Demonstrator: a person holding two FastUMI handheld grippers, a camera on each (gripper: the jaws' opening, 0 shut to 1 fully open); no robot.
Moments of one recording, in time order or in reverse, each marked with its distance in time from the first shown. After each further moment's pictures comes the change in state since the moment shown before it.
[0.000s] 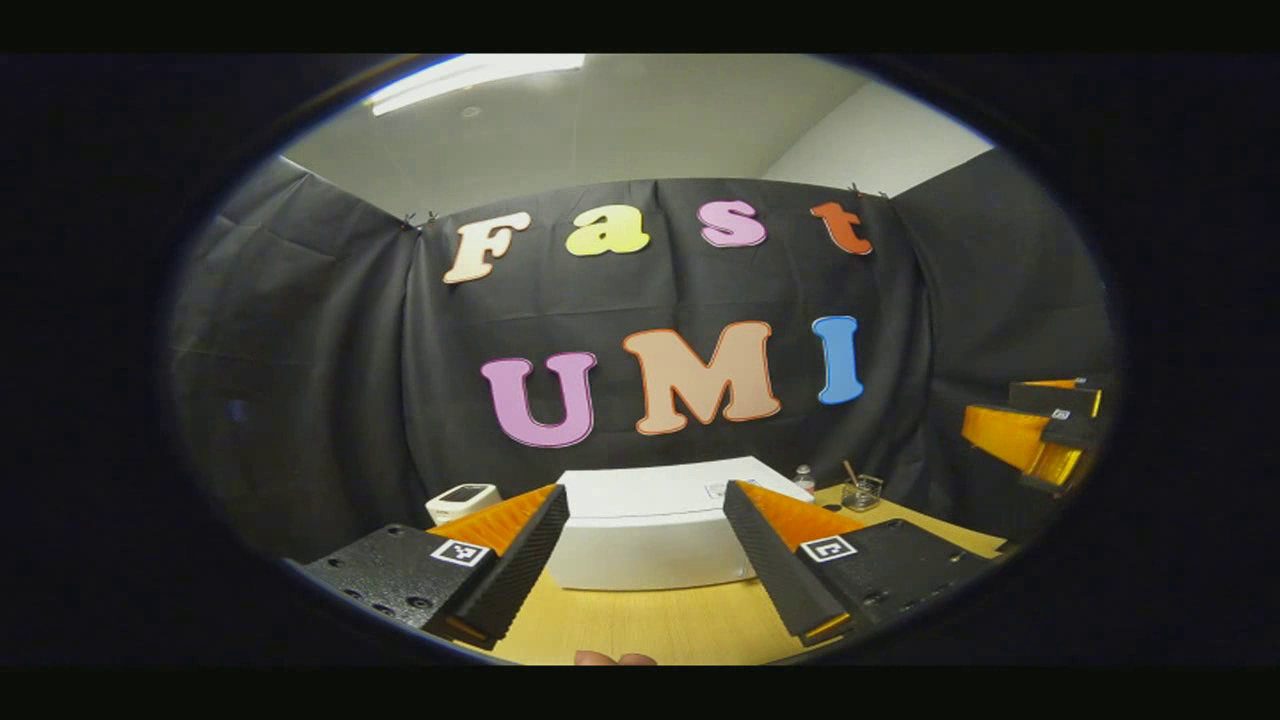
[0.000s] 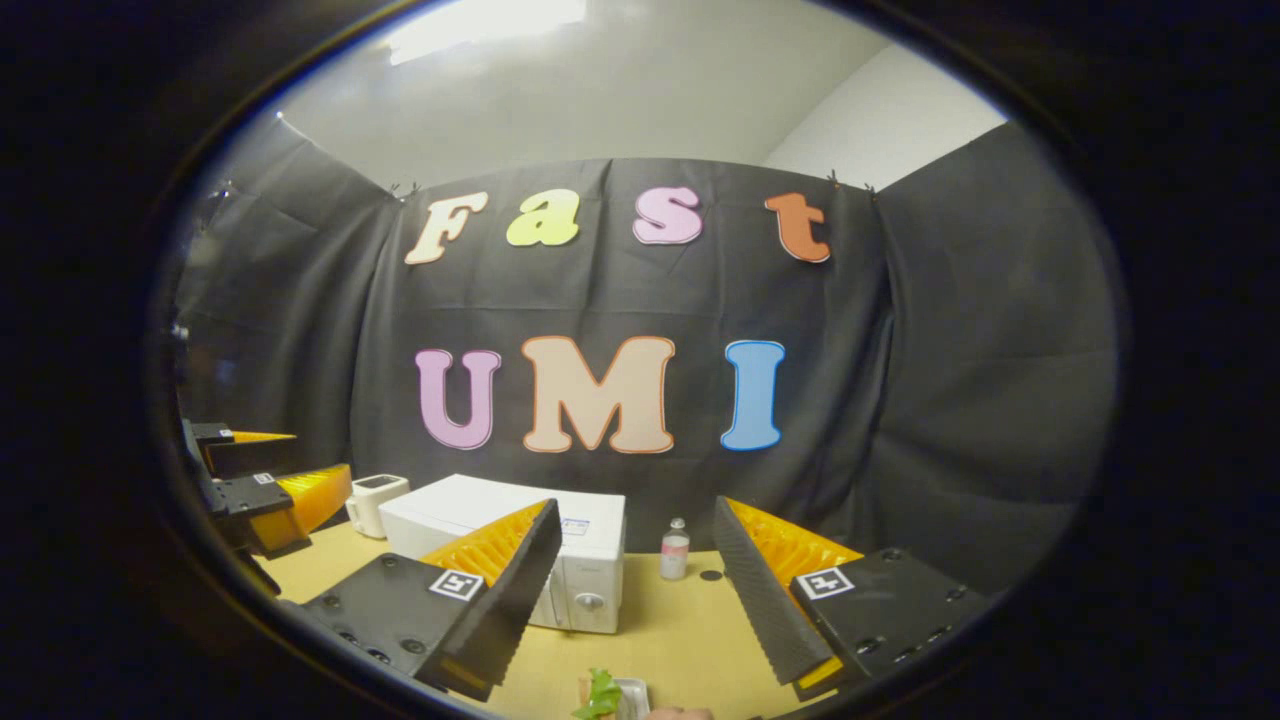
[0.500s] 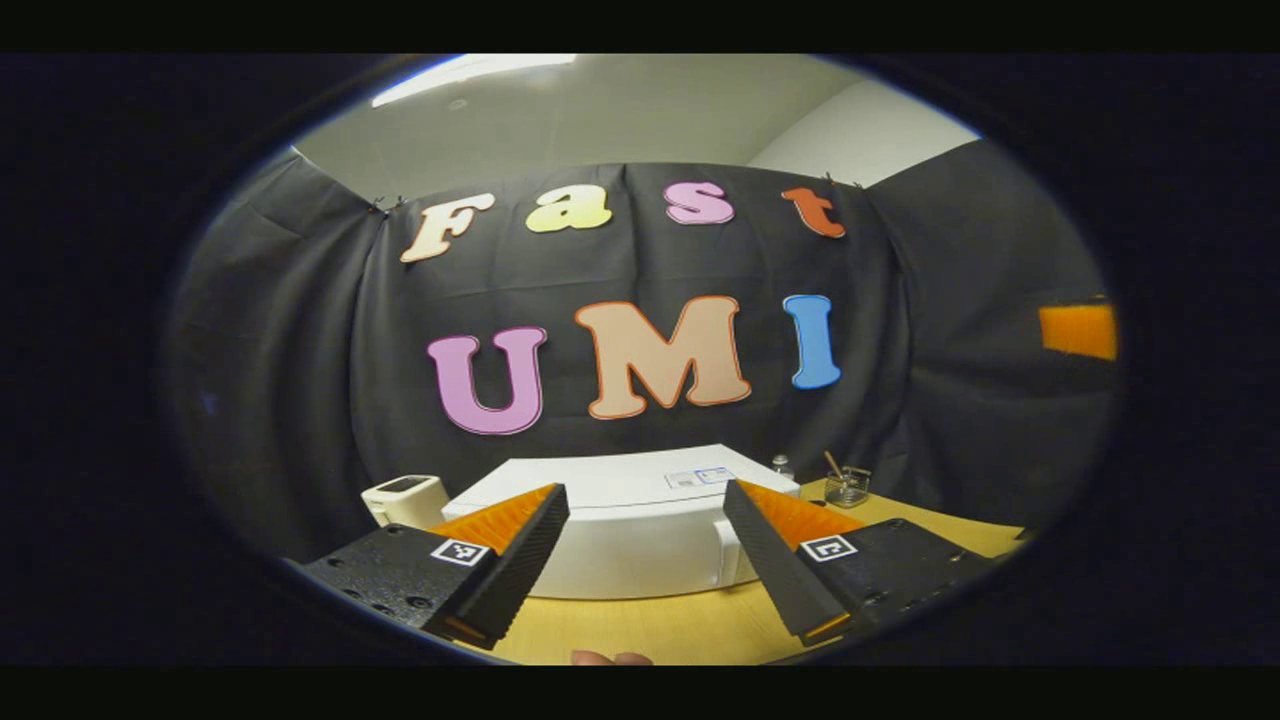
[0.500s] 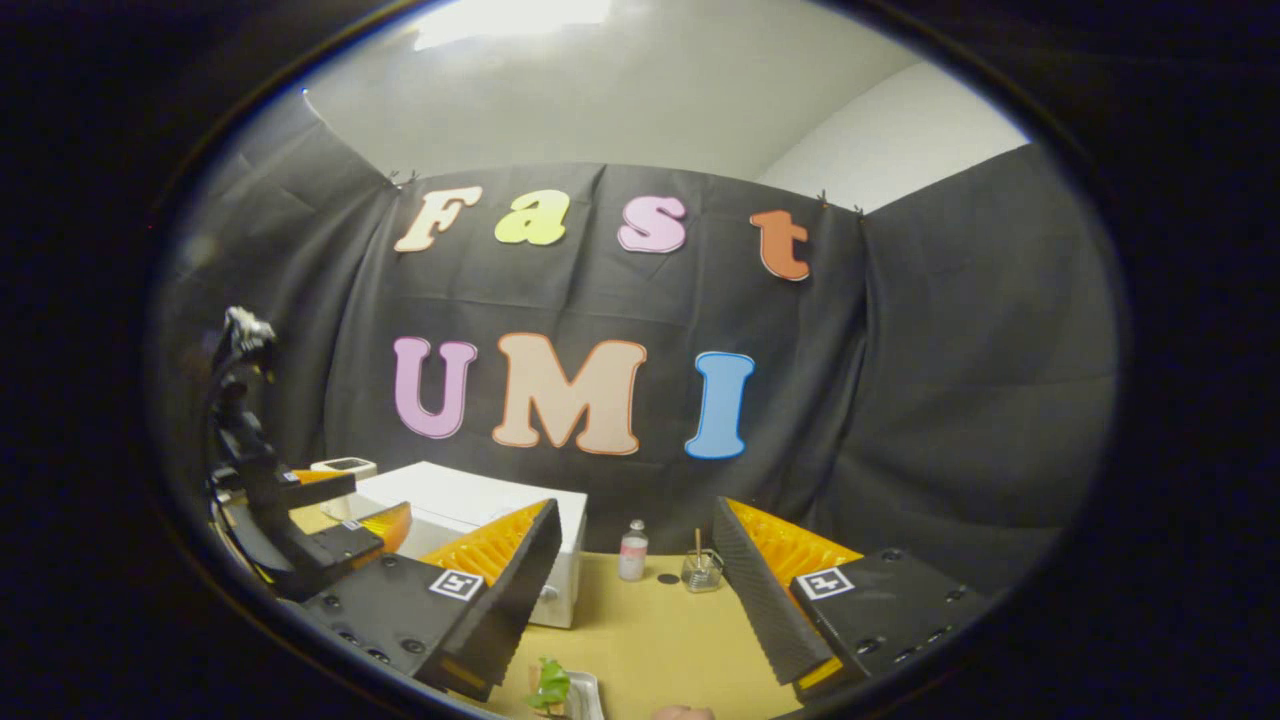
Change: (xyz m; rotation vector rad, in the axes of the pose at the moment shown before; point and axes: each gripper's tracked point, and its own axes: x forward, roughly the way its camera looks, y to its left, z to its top) left arm 0.067 -0.054 -0.081 -0.018 -0.009 -0.089; right arm -0.019 -0.038 0.000 -0.057 -0.016 -0.071
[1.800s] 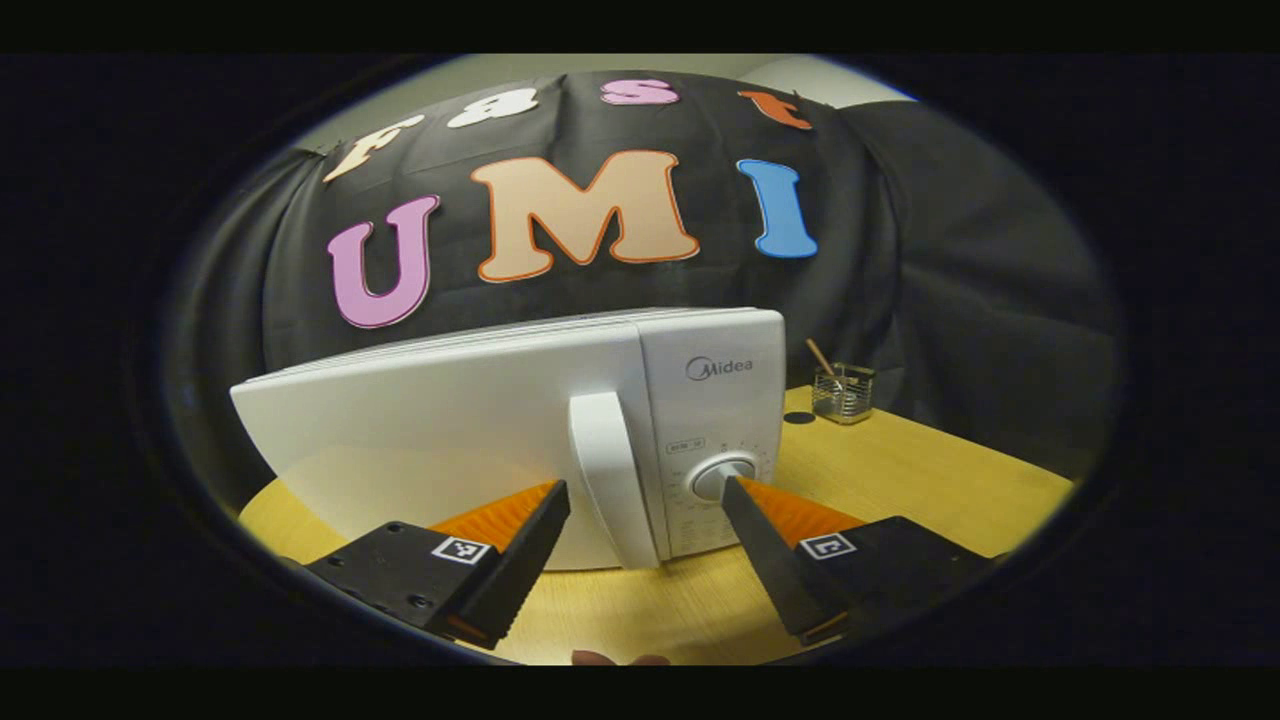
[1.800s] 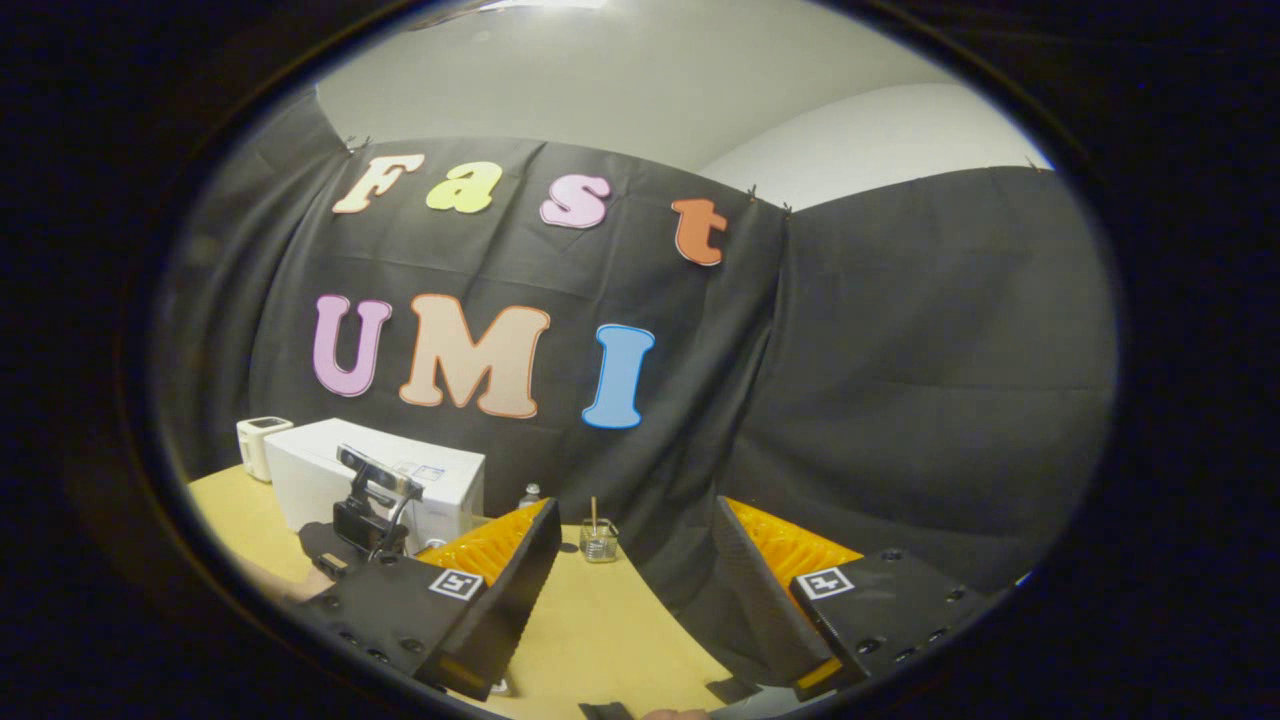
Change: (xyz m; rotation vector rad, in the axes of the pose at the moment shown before) left arm 0.113 -0.089 -0.194 0.025 0.278 -0.073; right arm -0.048 -0.096 -0.023 -0.082 0.051 -0.231
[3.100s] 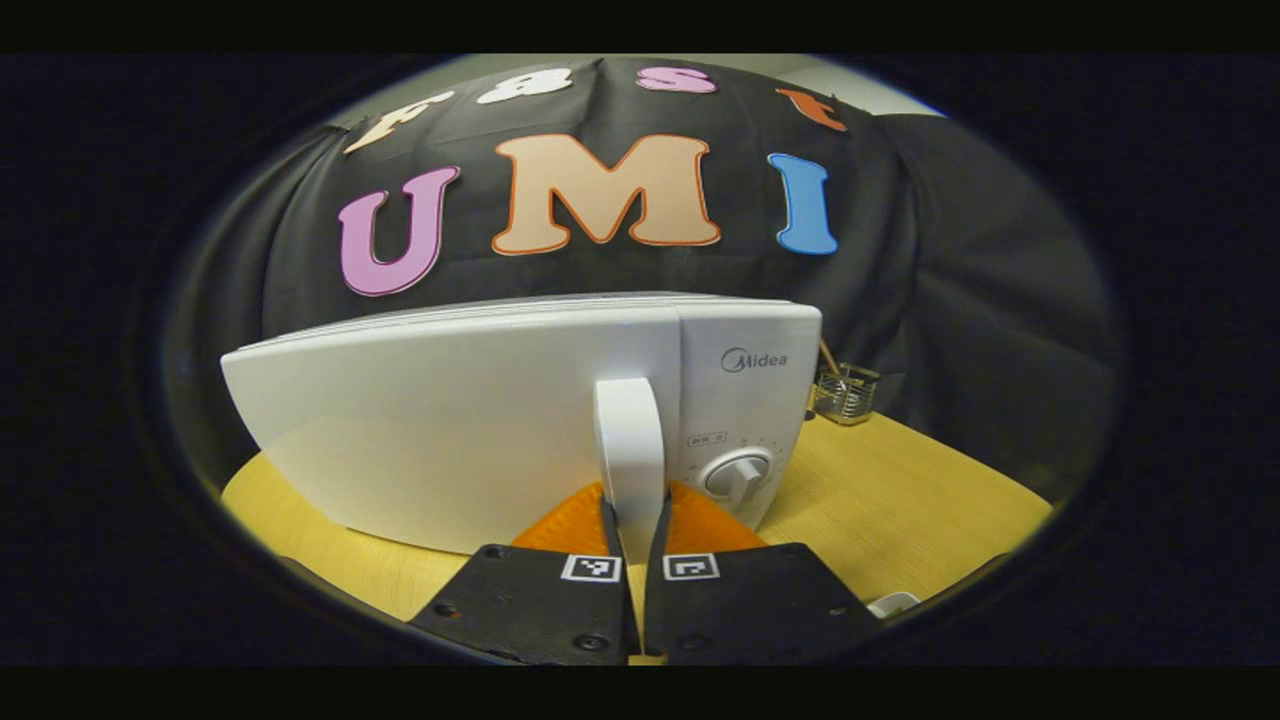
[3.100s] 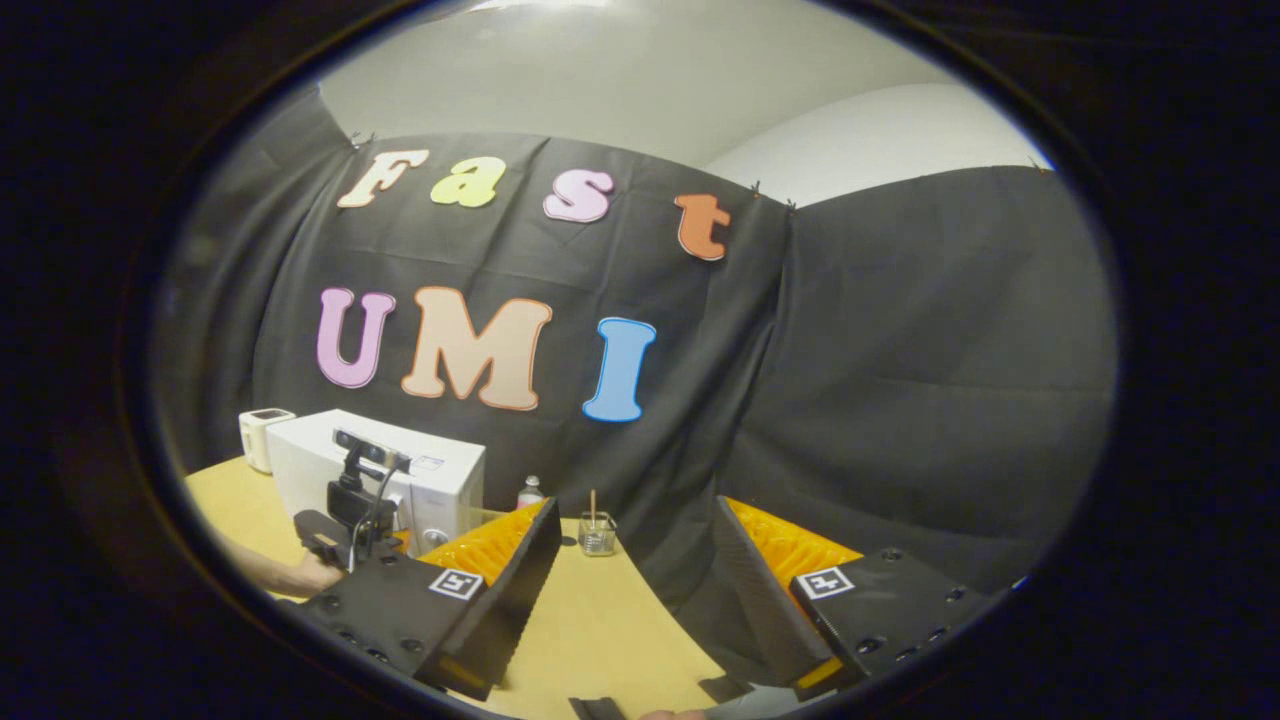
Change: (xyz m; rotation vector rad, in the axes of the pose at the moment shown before) left arm 0.001 0.007 -0.004 -0.108 0.049 -0.030; right arm 0.002 -0.005 -0.008 -0.014 0.008 0.017
